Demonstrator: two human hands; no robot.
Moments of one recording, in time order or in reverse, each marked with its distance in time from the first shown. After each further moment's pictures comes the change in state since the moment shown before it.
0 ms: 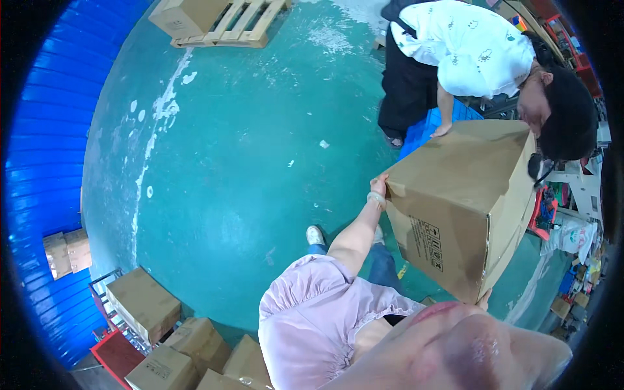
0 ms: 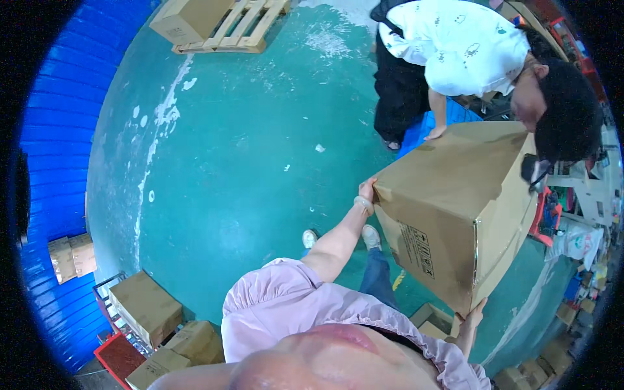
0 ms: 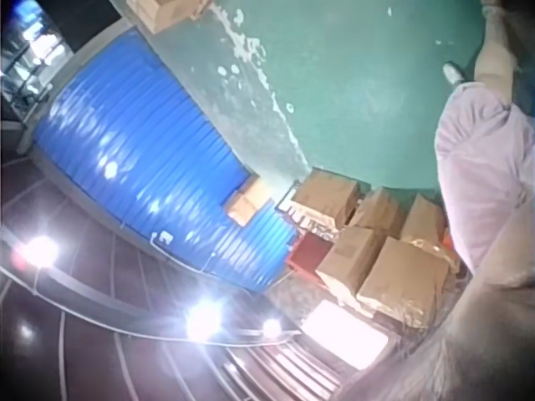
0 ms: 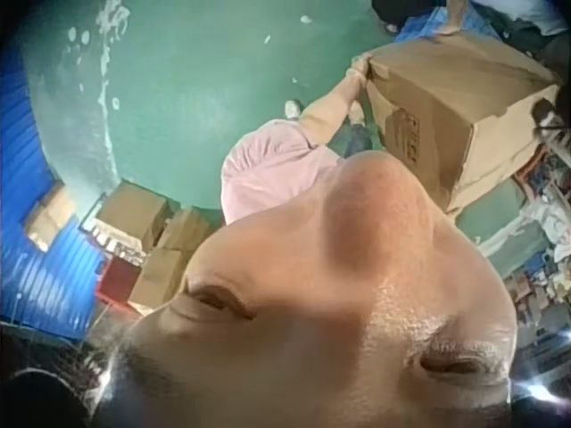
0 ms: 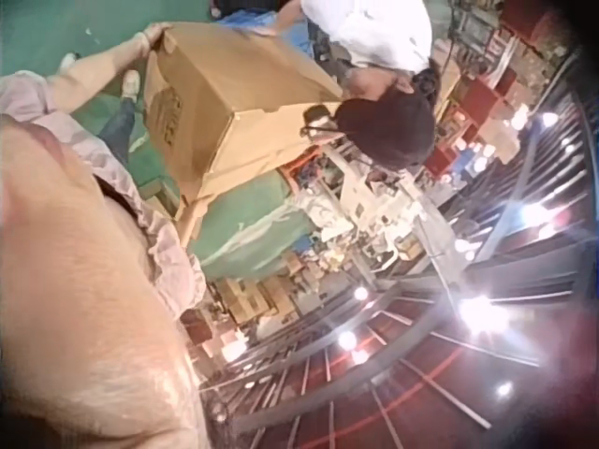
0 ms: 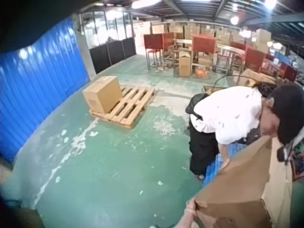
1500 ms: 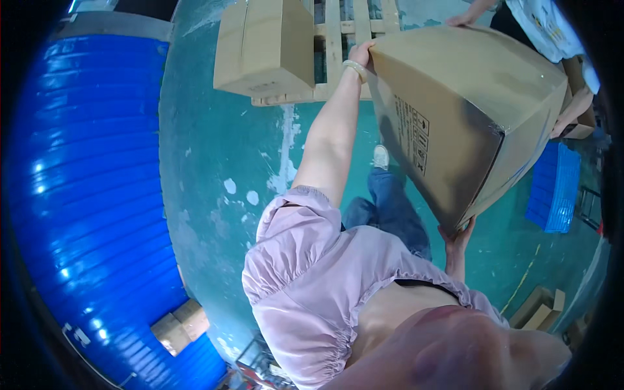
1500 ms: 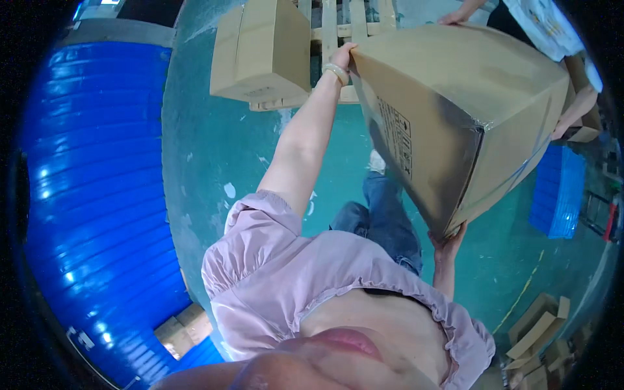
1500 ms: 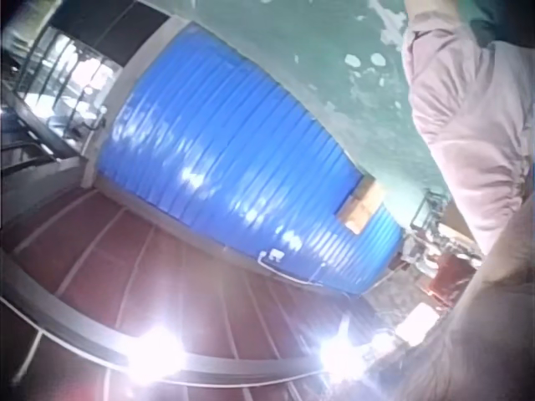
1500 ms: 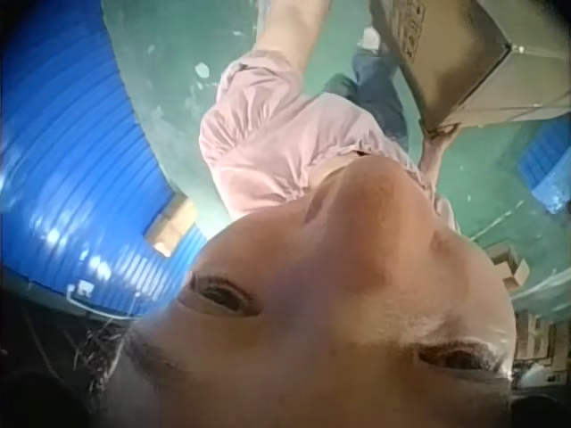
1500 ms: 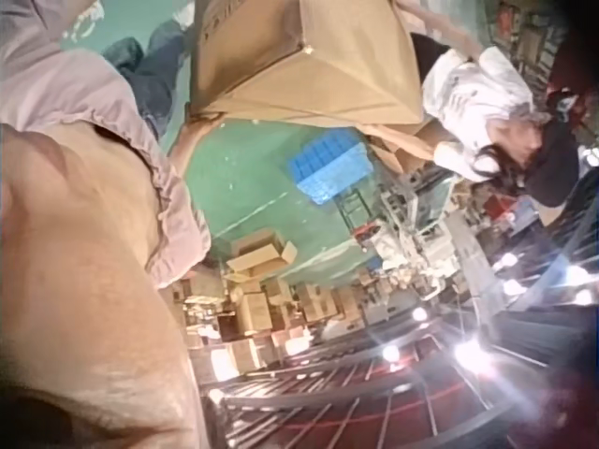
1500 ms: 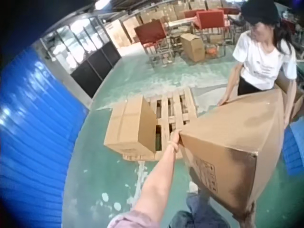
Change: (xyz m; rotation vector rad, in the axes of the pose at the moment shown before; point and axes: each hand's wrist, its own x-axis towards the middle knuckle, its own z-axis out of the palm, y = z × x) left_hand 0.281 1.196 -0.076 0.654 -0.204 0.670; right_hand -0.687 -0.090 0.897 0.589 -0.657 0.275
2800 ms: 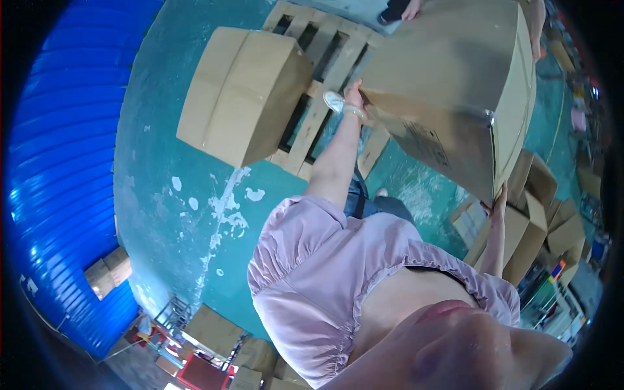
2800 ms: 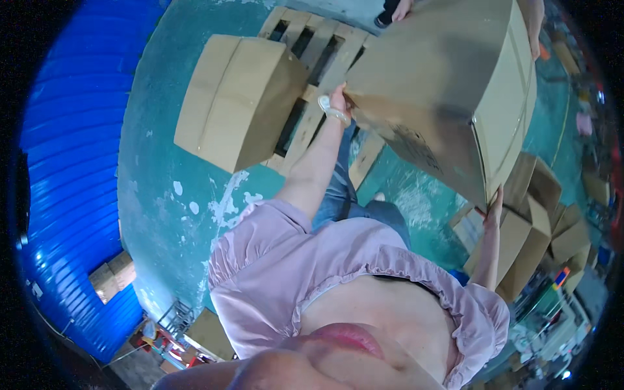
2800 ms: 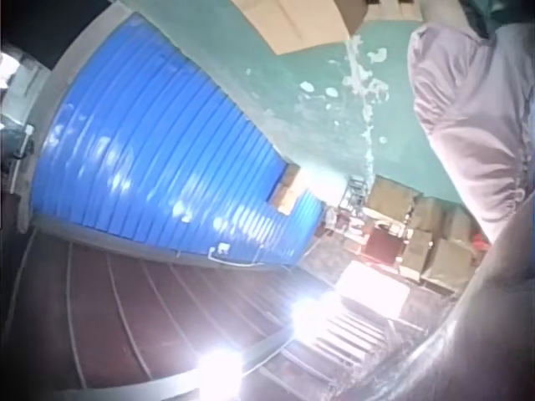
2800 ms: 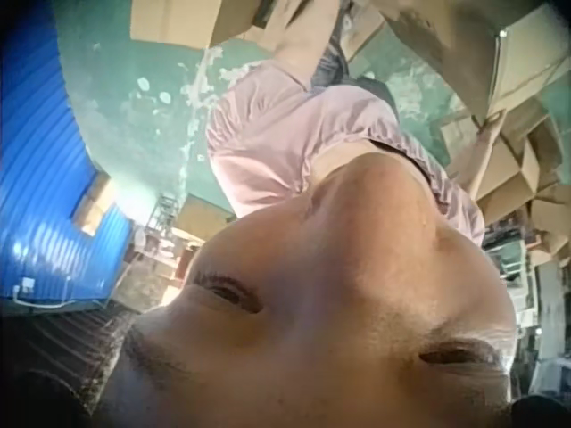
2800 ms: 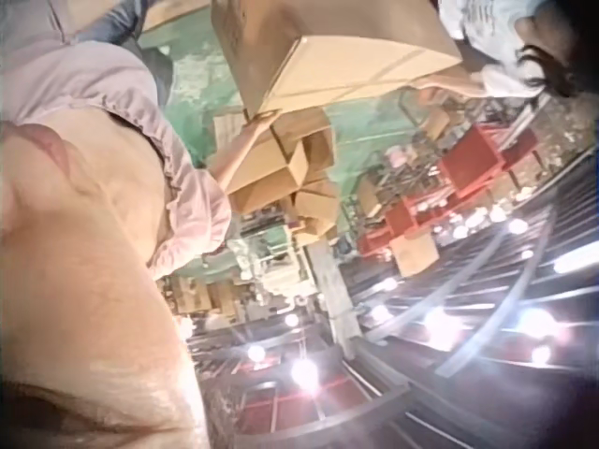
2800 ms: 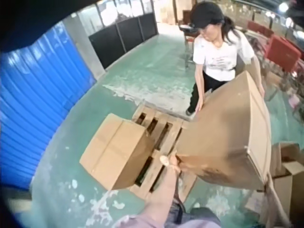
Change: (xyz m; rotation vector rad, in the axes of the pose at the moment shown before) left_hand 0.330 0.049 0.086 -0.857 0.464 -0.193; right_hand 0.364 -0.582 0.516 -1.017 -0.072 -0.161
